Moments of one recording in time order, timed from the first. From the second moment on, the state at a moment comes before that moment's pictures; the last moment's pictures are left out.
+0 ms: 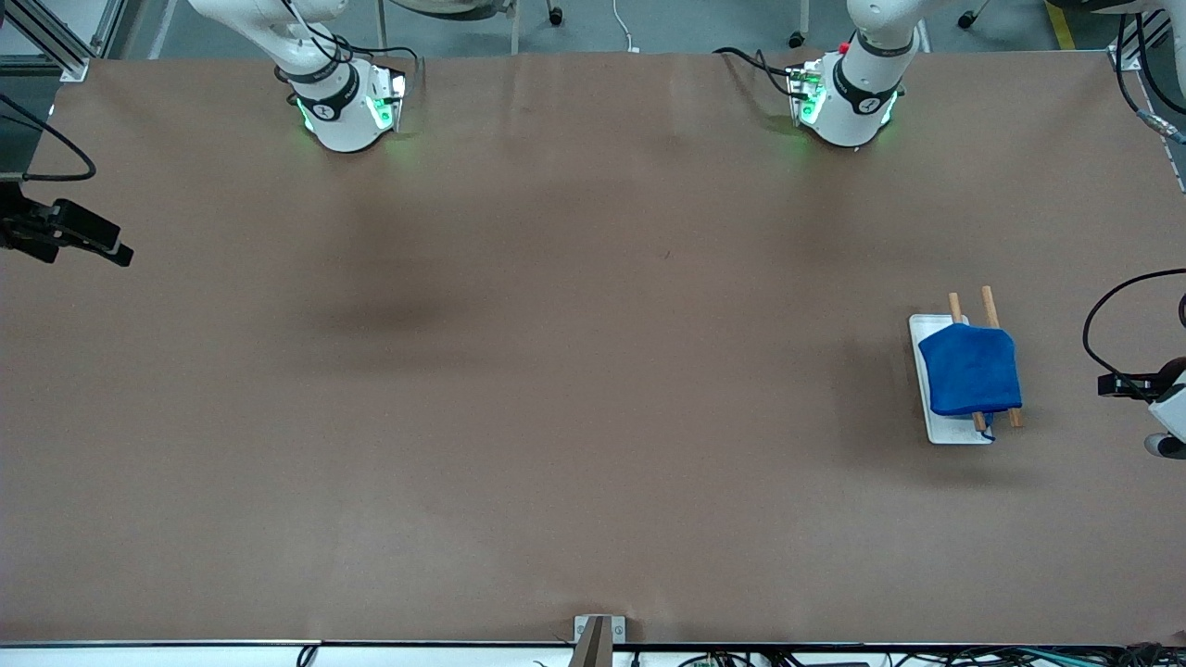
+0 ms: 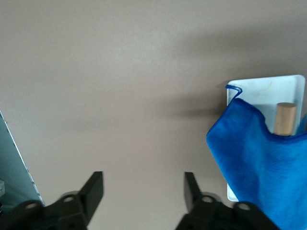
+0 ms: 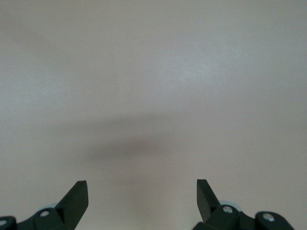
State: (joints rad) left arm 0.50 0.62 -0.36 -1.32 0.48 1.79 0.20; right arm -0.01 -0.02 -0.09 -1.61 0.06 1.59 -0.01
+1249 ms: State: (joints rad) left arm 0.50 0.20 -0.53 -1.29 0.15 1.56 0.00; right arm -0.01 -0.02 -0.09 -1.62 0.06 1.59 -0.01
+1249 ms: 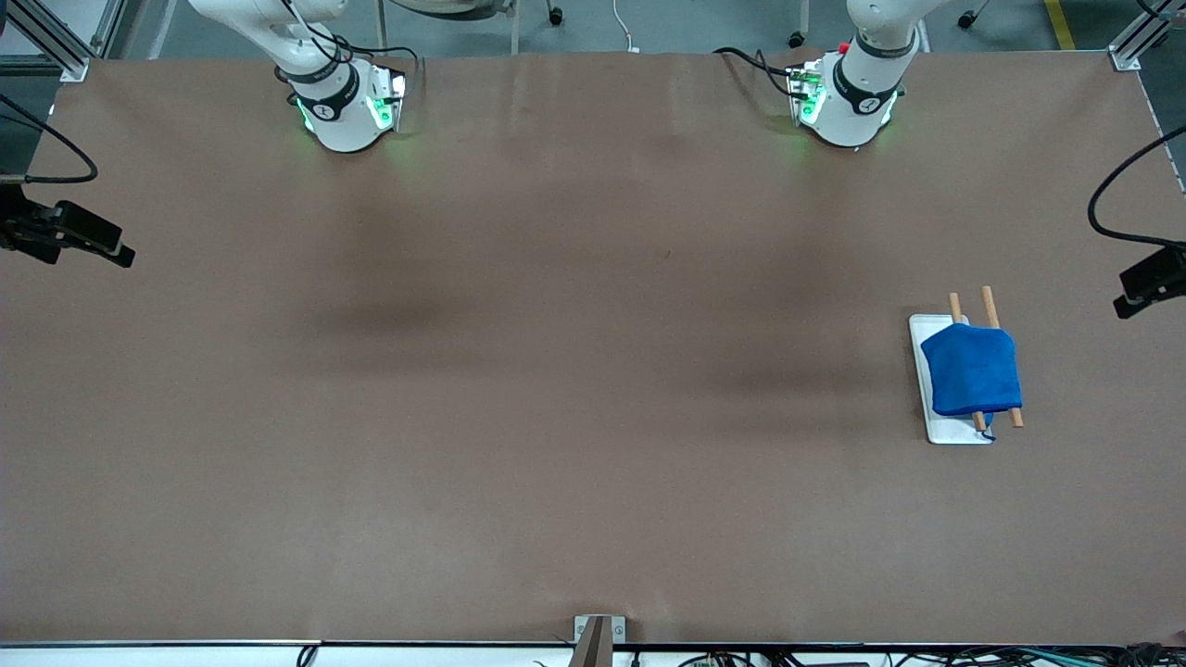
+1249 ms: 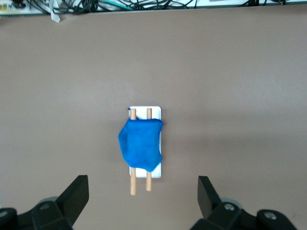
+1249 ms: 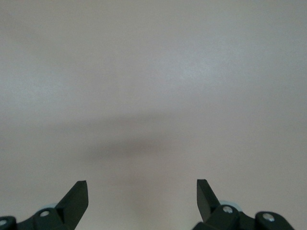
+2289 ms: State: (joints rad) left arm 0.04 -0.10 -0.15 -1.60 0.00 1.52 -0.04; right arm -0.01 -0.02 -0.09 -1.62 0.06 1.59 -0.01
